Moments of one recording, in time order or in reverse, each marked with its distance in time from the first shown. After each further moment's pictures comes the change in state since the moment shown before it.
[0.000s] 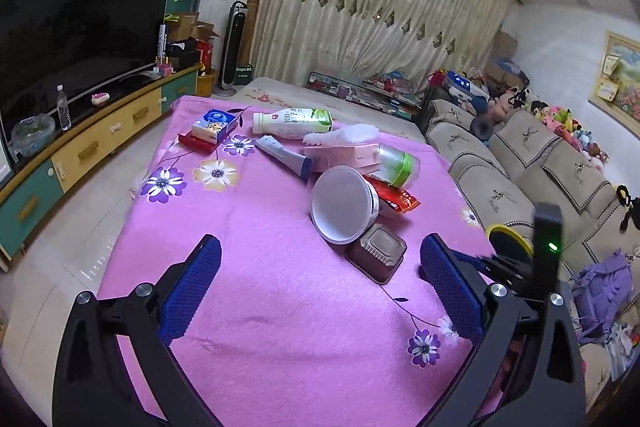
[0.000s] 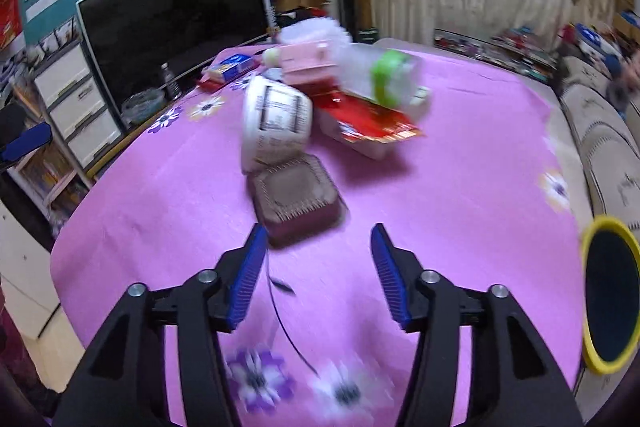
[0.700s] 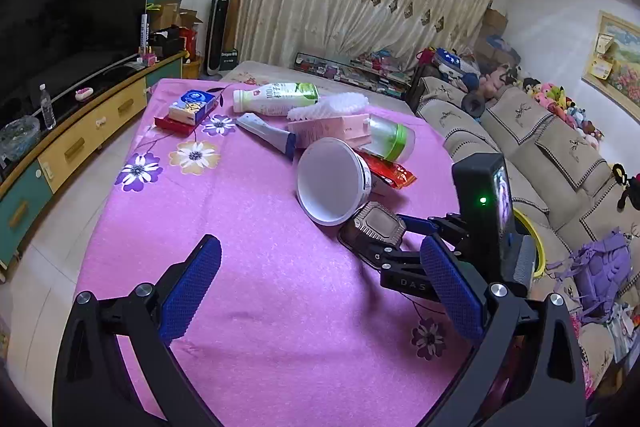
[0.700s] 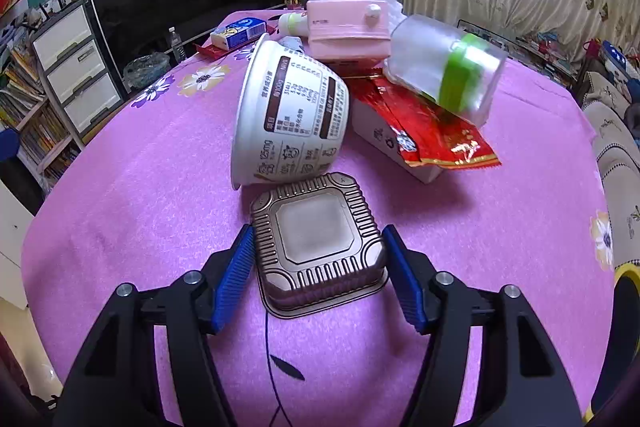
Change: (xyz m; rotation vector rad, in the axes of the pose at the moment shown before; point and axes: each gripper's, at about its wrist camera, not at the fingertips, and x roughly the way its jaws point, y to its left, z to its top) left arm 0.036 -0.022 -0.012 0.040 0.076 -0.032; right arm 0.063 0.012 0.020 -0.077 0.093 0.012
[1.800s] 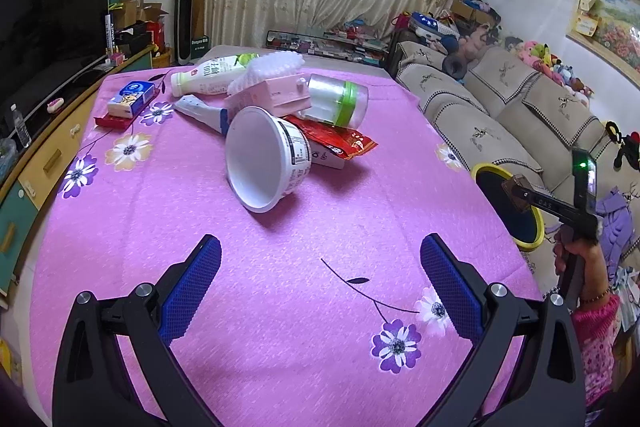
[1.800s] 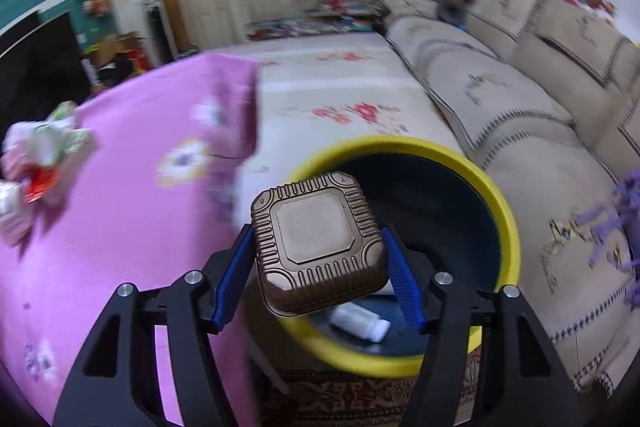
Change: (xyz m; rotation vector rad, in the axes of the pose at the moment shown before) left arm 0.060 -0.059 -0.003 0.107 0.097 -0.040; right arm -0.134 -0.281 -0.132 0.551 -0.089 -0.464
